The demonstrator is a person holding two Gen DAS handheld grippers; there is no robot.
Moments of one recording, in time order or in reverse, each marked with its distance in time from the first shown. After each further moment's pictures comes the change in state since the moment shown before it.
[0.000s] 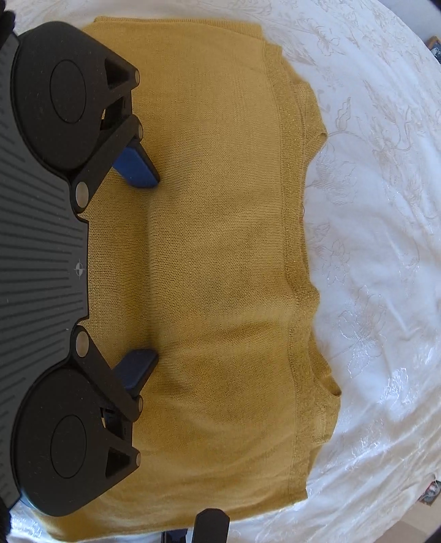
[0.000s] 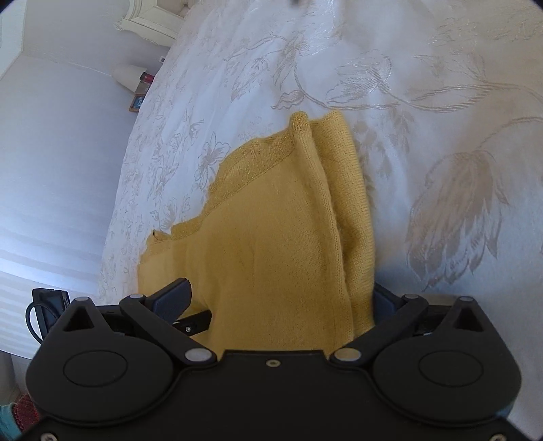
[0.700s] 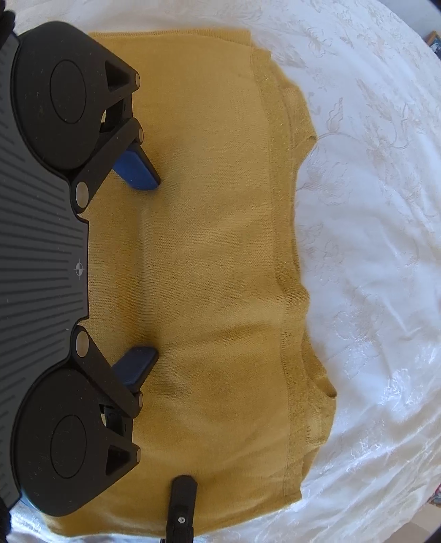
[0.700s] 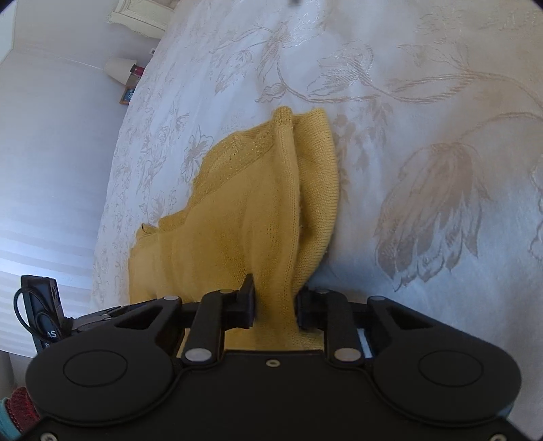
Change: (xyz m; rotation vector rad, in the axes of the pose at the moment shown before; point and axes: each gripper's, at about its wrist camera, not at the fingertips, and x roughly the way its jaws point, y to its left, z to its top) left arm -0.014 0.002 0.027 0.019 0.026 0.023; right arm 0.000 -0.001 0.002 -0.025 0.039 -0.062
